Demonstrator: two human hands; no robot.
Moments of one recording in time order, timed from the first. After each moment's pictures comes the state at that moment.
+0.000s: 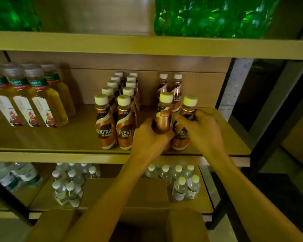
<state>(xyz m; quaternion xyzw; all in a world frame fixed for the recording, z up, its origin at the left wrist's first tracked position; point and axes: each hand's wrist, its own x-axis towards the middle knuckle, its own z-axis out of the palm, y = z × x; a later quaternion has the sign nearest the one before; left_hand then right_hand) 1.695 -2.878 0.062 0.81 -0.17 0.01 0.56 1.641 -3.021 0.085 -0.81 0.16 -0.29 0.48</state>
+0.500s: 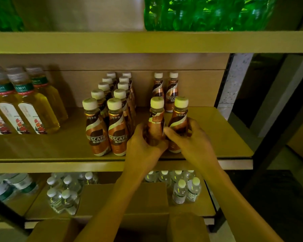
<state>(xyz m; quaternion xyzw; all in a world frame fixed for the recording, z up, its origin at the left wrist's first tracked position) 1.700 -2.879 0.036 0.78 -0.18 0.03 0.60 1.649 -3.023 0.052 -0.81 0.16 -0.23 0.52</state>
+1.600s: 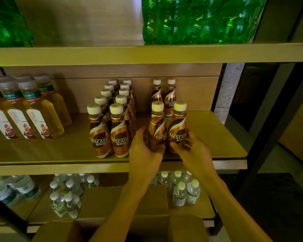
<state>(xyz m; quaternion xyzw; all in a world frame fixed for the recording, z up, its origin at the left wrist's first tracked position) 1.696 -2.886 0.019 0.78 -0.17 0.09 0.60 1.643 -3.032 0.022 -0.82 0.17 -0.23 0.49</state>
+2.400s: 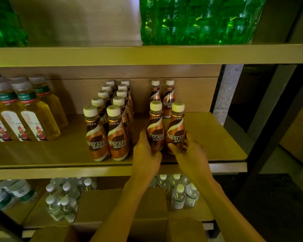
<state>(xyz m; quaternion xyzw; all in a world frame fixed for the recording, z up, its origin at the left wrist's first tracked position) 1.709 -2.896 0.016 0.81 -0.20 0.08 0.54 1.650 -3.030 0.016 -0.82 0.17 -0.23 0.49</state>
